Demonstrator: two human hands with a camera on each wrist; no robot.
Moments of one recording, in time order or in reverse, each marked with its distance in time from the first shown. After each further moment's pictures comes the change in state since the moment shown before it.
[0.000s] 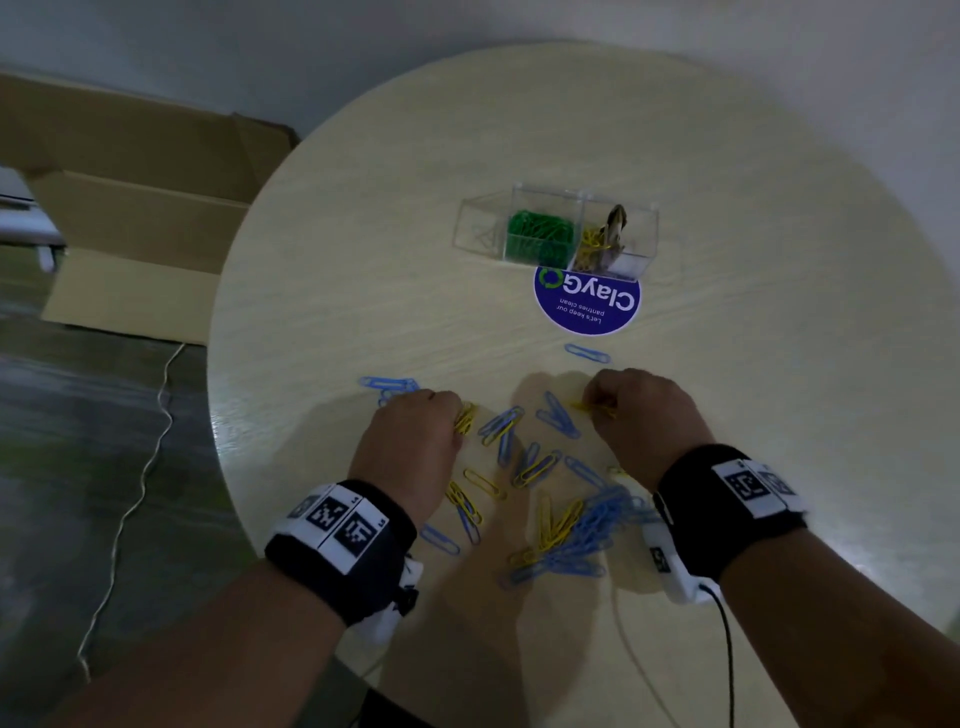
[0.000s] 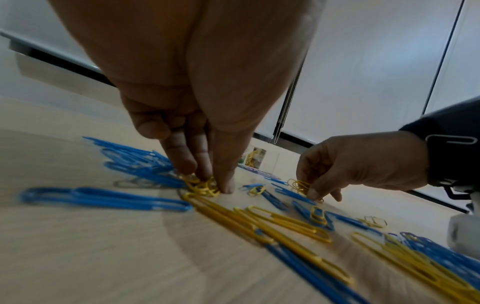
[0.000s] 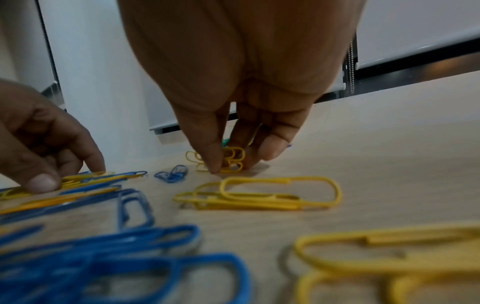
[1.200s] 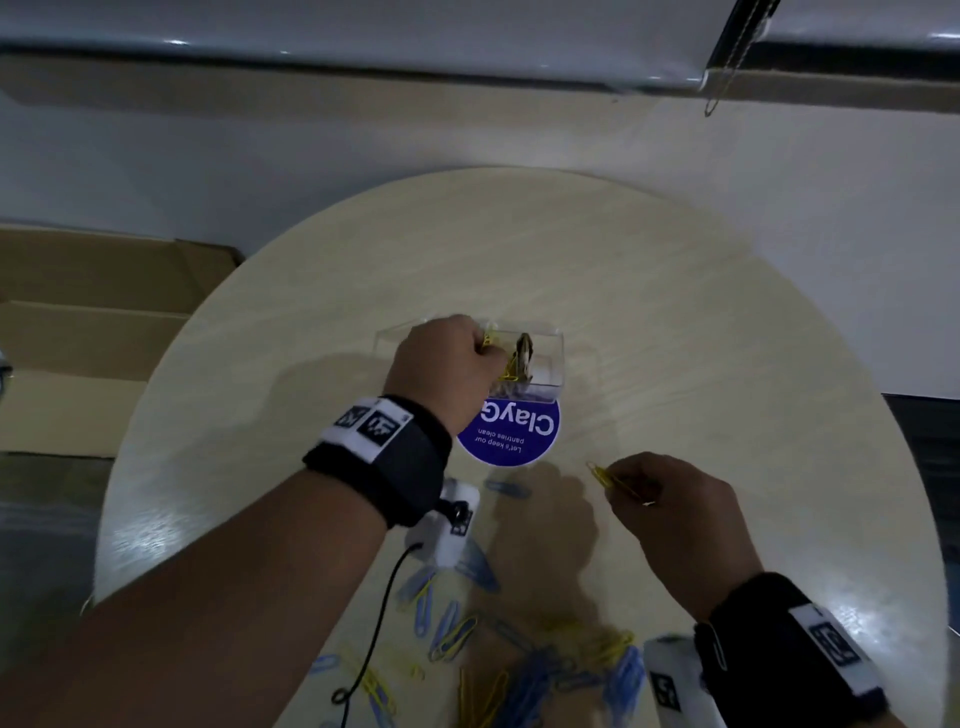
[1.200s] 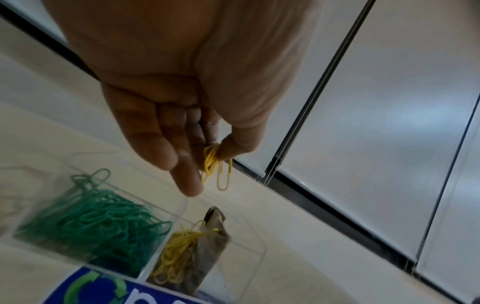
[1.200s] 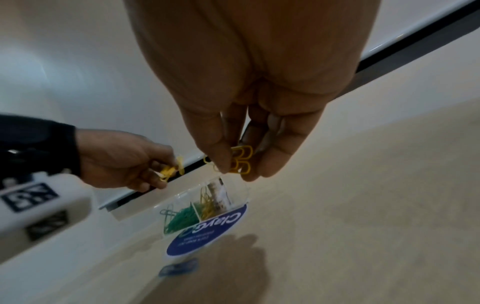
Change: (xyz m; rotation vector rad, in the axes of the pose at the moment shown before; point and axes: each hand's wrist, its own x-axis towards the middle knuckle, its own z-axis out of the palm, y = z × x) left_hand 0.188 0.120 -0.082 -0.314 0.185 -0.005; right_hand 0.006 0.069 -0.073 0.331 0.256 0.138
